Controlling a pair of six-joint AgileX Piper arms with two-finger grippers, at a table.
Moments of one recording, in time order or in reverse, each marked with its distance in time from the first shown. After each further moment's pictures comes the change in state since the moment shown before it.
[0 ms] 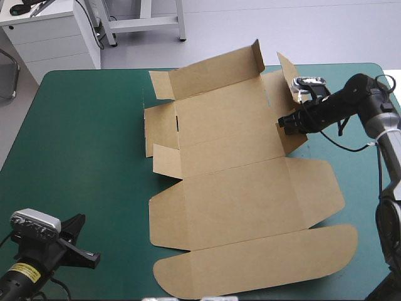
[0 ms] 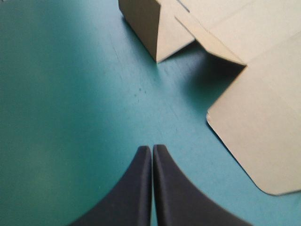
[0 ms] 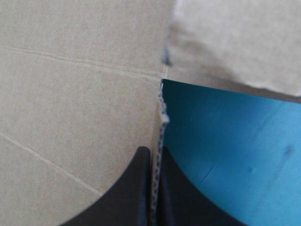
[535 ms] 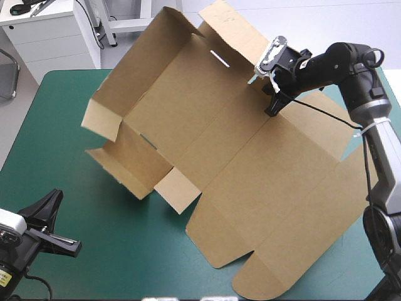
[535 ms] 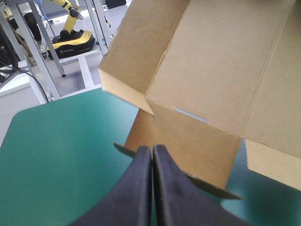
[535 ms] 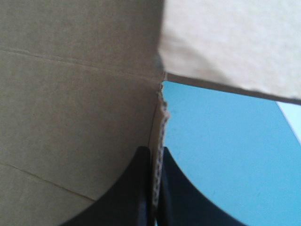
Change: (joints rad) left arm 0.000 0.000 -0.184 0.038 -0.105 0.029; right arm 0.213 0.004 -0.360 -0.147 -0.012 -0.507
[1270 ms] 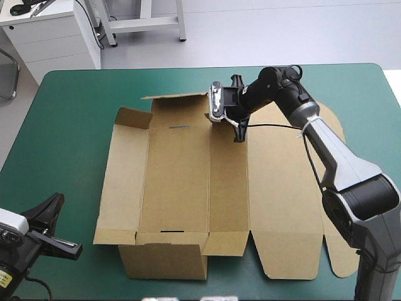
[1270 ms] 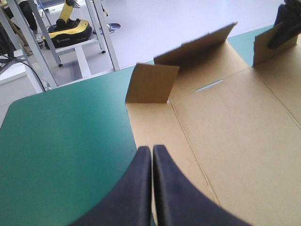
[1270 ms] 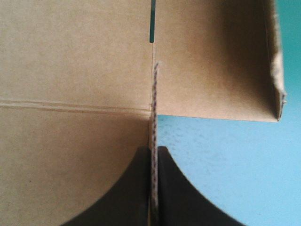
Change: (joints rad) left arm 0.000 0.000 -0.002 -0.003 0.047 0.000; right arm 0.203 0.229 0.000 0.003 -0.076 -0.405
